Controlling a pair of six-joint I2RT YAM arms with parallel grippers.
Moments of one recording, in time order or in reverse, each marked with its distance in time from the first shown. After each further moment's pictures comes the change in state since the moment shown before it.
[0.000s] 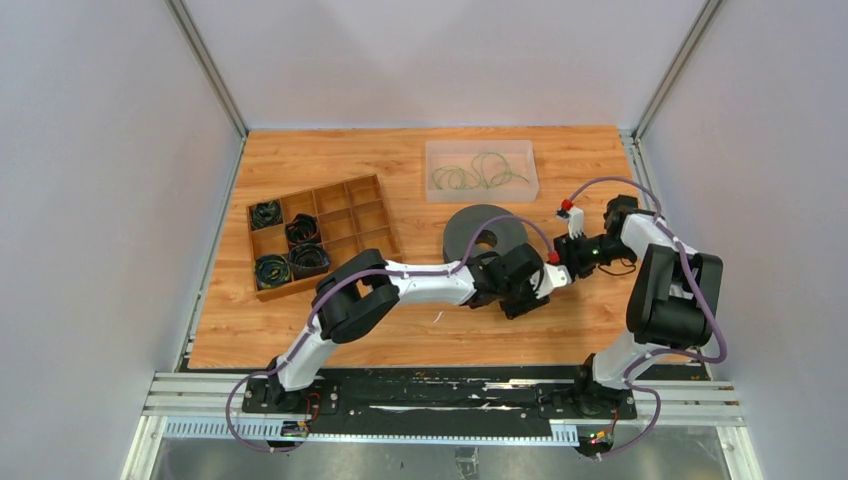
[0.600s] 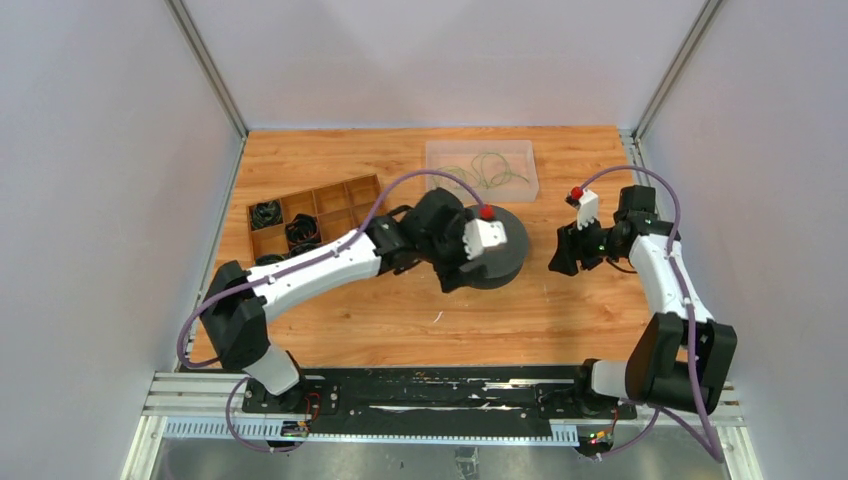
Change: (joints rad) left arm 0.175 -0.589 -0.242 -0.289 0.140 0.244; right arm 0.023 -0.316 -0.043 0.103 0.092 0.141
